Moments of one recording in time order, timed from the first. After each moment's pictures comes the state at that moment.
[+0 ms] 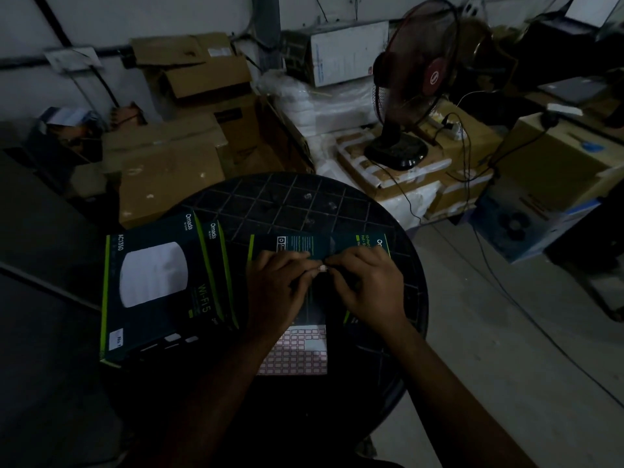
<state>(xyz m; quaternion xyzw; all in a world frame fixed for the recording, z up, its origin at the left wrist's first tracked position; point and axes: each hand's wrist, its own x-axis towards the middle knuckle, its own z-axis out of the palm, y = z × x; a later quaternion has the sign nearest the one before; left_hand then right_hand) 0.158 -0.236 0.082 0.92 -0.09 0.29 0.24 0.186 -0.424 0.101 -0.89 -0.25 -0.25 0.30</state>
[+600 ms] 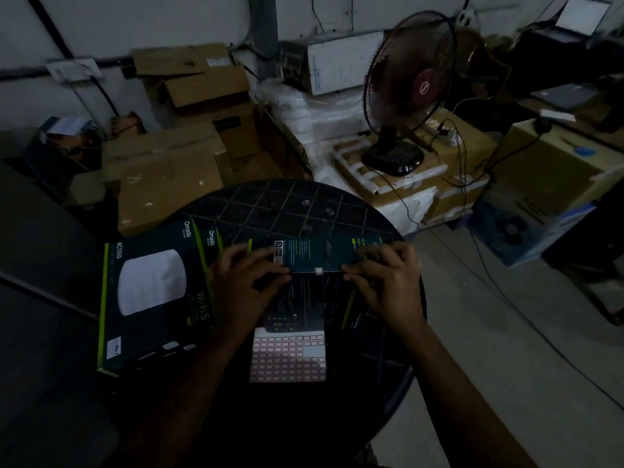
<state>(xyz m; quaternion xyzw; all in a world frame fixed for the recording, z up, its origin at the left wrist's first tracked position) 0.156 -0.194 0.088 0.93 -0.02 0.26 0.26 0.201 -0.458 0.093 -0.89 -0.23 -0.26 0.30</state>
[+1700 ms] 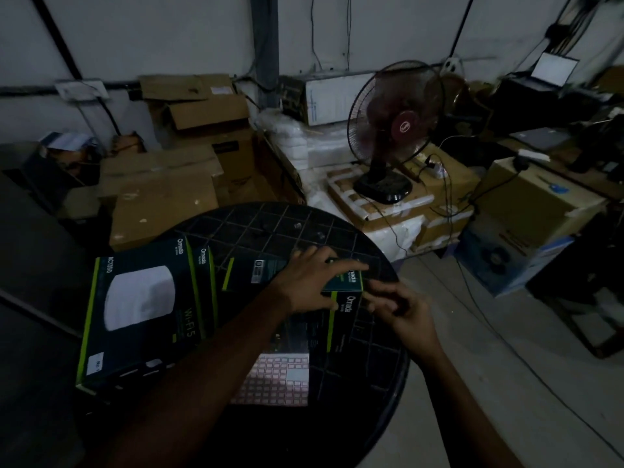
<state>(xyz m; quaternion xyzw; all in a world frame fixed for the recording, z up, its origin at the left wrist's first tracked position) 0.224 -0.278 0.144 0.96 -0.26 -0.01 0.12 0.197 -0.515 0.079 -0.75 -0.11 0.00 0.65</state>
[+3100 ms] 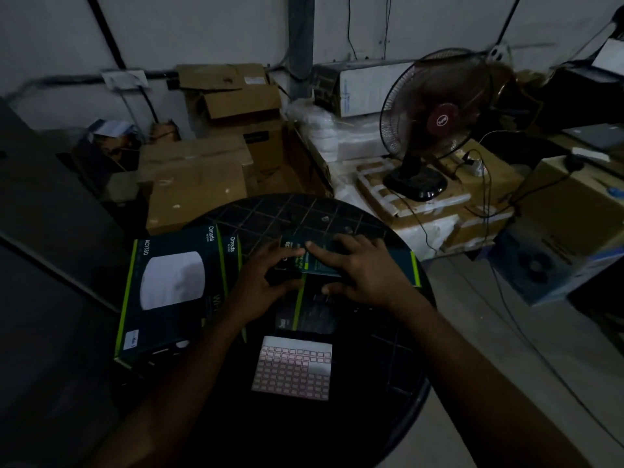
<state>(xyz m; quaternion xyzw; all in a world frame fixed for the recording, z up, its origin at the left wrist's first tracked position) 0.170 -0.180 0.114 0.86 -0.08 0.13 0.48 0.247 -0.408 0.148 -0.91 -0.42 -0.08 0.01</state>
